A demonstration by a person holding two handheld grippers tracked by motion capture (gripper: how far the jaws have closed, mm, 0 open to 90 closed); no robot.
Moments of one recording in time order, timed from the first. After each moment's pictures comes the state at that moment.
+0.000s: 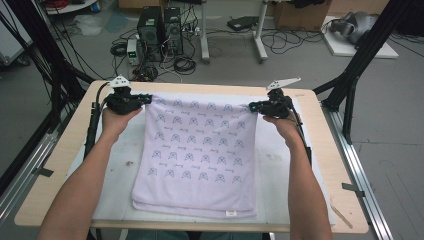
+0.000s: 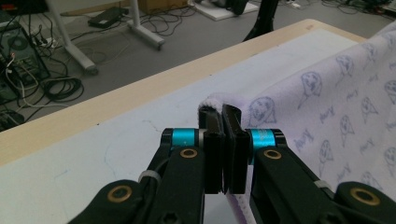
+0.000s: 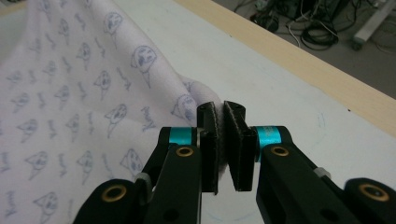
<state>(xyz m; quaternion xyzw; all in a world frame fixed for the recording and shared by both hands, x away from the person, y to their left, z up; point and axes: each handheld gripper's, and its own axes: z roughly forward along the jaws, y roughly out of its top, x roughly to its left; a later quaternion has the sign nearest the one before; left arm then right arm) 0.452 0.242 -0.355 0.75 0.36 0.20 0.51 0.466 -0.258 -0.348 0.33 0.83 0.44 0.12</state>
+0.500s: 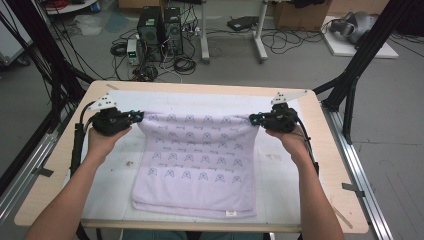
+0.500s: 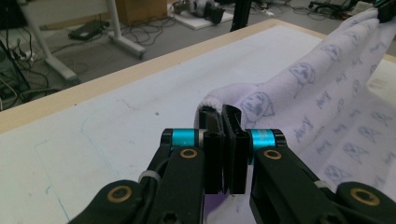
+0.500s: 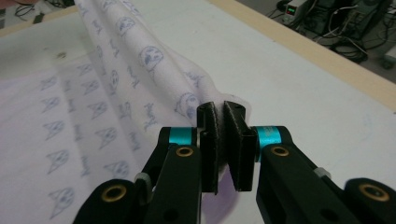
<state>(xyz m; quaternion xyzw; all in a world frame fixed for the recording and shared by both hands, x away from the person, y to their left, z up) 0.382 0.263 -0.370 0.75 0.33 0.19 0.54 0.411 -0.260 -0.346 0.28 0.83 0.47 0.11</state>
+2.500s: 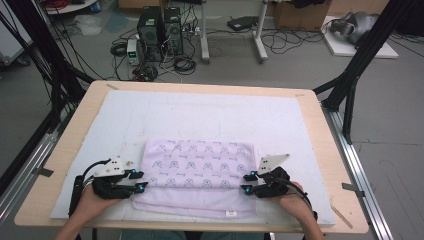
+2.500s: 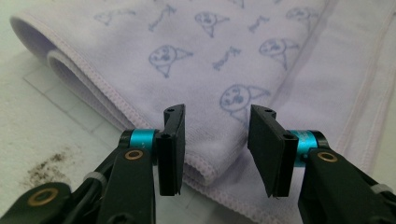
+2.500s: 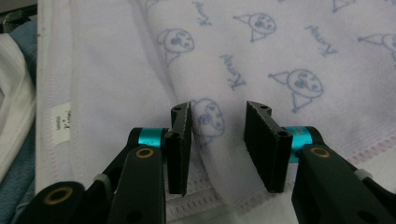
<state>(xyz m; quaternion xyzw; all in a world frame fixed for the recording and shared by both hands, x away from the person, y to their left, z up) 0.267 0.247 -0.445 0.85 0.27 0.10 0.44 0.287 -0.239 -0.438 0.19 0.90 0.39 0.04</state>
